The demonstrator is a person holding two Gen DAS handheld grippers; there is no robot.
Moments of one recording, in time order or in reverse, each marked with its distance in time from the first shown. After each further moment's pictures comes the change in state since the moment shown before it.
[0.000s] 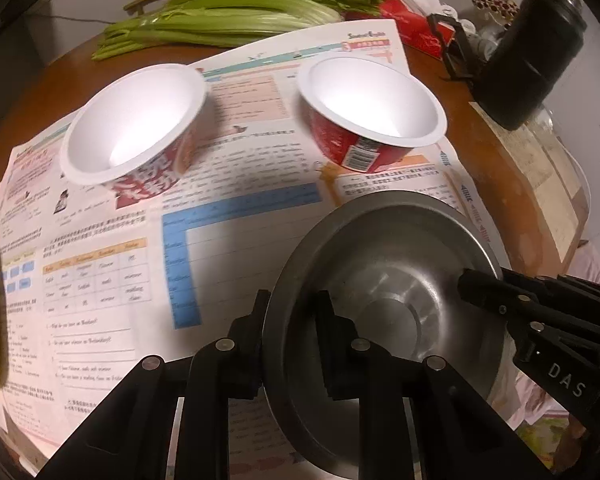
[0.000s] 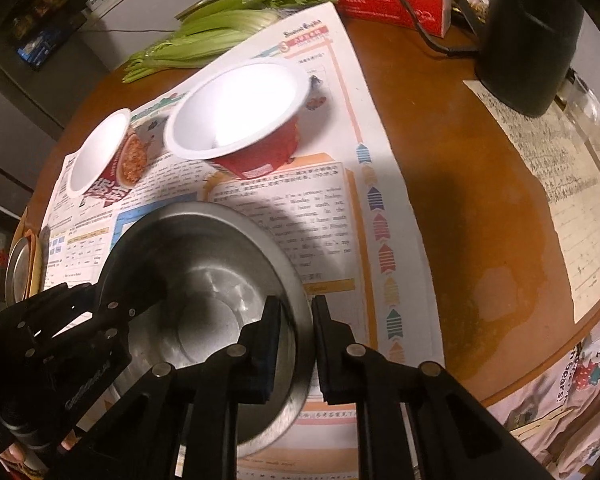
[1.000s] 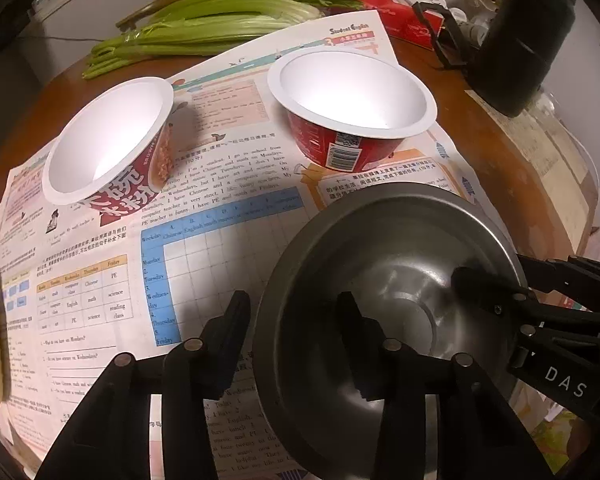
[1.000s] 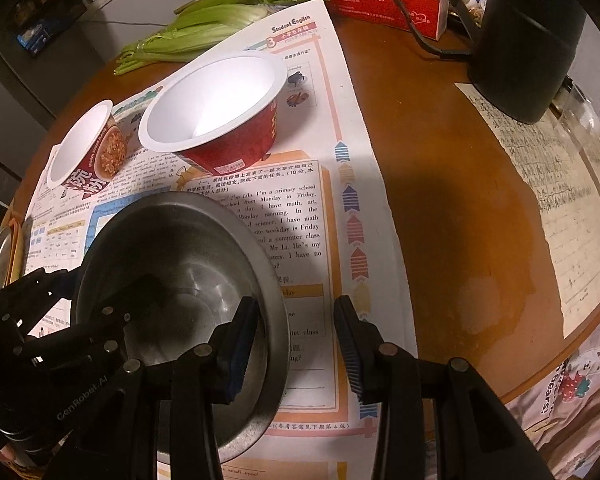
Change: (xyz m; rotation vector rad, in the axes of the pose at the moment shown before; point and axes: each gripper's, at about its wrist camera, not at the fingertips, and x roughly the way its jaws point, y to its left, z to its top) left arm 0.018 -0.027 0.007 0.061 -0.022 0.045; right arm 0.011 -0.016 -0.001 -0.028 0.000 -0.049
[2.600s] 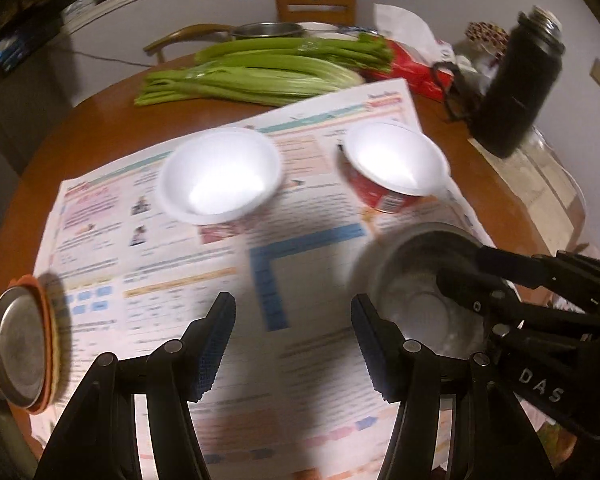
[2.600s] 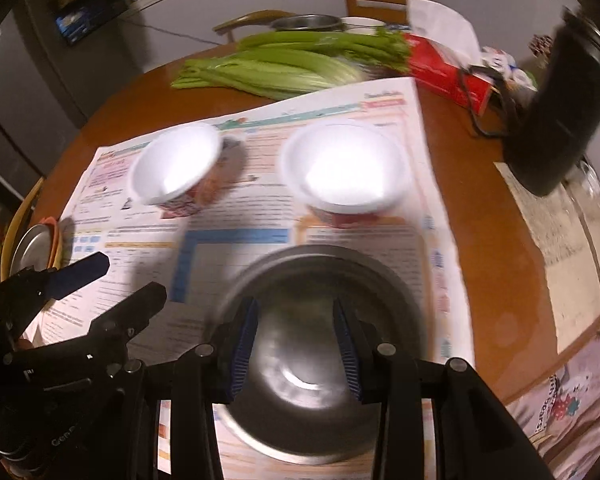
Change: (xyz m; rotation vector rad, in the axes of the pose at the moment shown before) left arm -0.075 0.057 -0.015 -0.005 -0.120 0.009; right arm -0.047 0.088 0.012 -0.082 -0.115 -0.014
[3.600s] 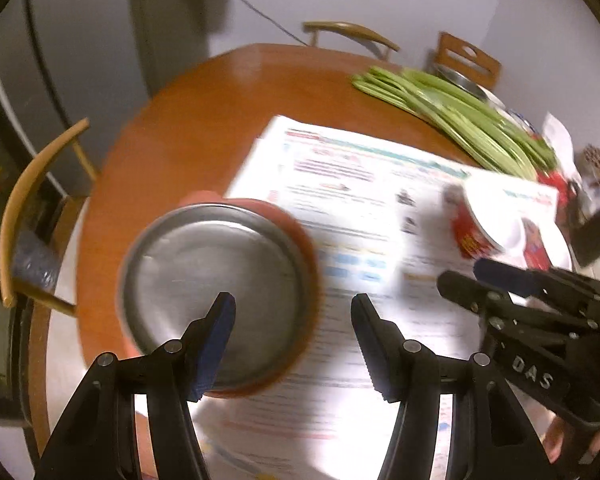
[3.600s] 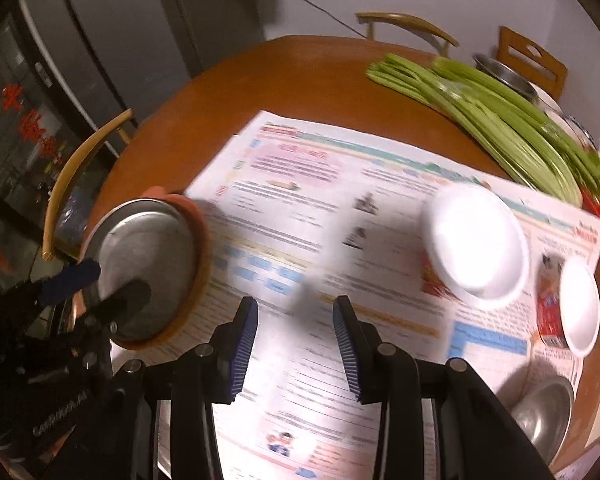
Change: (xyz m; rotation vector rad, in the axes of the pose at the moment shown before) left arm -0.048 0.232 -0.054 -0.402 -0.030 0.149; right arm 0.042 0.241 0.044 -0.325 0.053 0.153
